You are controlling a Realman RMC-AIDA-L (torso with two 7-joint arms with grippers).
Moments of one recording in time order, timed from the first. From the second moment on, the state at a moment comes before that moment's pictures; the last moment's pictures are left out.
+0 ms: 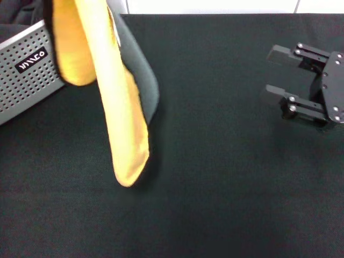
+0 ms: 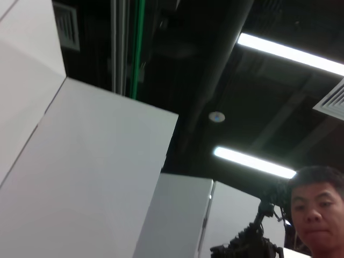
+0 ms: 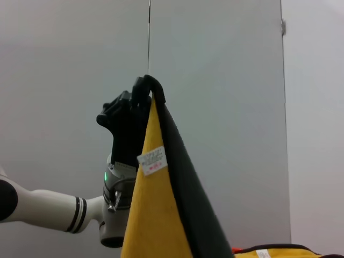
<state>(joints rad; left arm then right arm) -0.44 -1.99 0.99 0.87 0.92 2.03 -1.90 0.47 2.02 -1.05 -0.58 -1.29 -1.81 1.00</state>
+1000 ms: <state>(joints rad) -0.59 -1.98 0.98 0.84 0.98 2.03 -1.91 0.62 2.03 -1.41 -0.39 -1.15 -1.49 0.90</state>
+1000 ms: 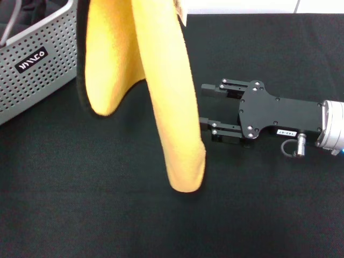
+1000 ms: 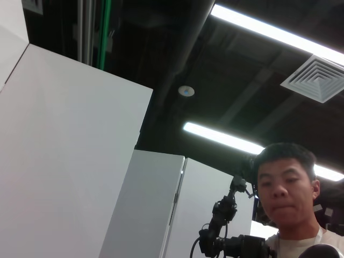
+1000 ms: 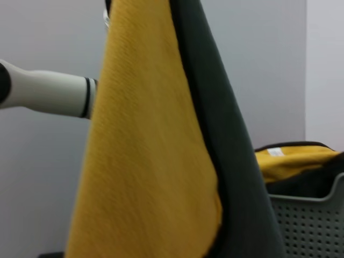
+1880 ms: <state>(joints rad) -0.60 -1.99 0.97 0.83 0.91 2.02 -1.91 0.60 2.03 -1.87 -0.55 -0.84 -1.28 0.82</state>
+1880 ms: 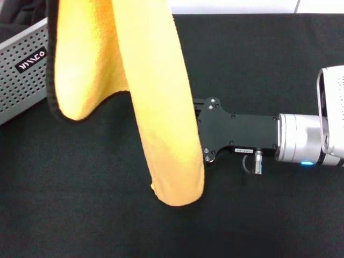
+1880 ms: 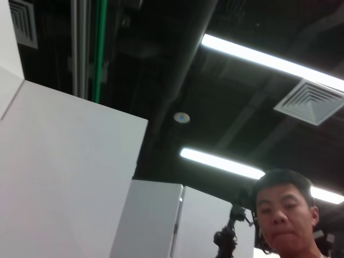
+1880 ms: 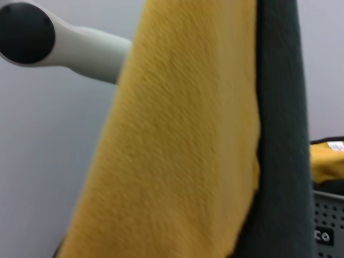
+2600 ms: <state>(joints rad) -0.55 -1.97 0.93 0.72 0.93 2.02 -1.86 0.45 2.02 -1.71 -0.64 -0.83 -1.41 0.80</state>
